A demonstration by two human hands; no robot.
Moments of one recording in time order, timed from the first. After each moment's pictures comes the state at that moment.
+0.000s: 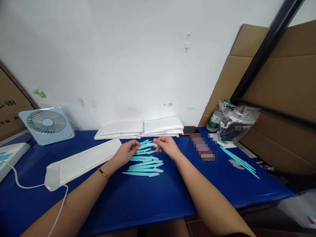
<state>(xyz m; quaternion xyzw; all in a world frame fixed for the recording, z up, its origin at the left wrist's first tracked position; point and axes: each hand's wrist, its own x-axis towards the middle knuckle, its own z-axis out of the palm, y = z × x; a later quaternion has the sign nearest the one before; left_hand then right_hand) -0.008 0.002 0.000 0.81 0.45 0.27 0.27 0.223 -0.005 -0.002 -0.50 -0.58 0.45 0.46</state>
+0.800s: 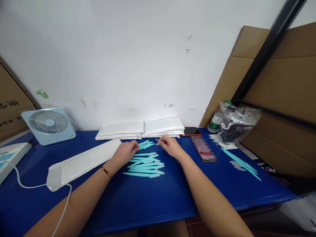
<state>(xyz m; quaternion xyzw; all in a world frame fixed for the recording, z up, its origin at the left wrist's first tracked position) -0.008 0.005 0.011 0.85 0.50 0.16 0.09 0.241 -0.005 0.000 -0.54 -0.75 0.22 0.32</state>
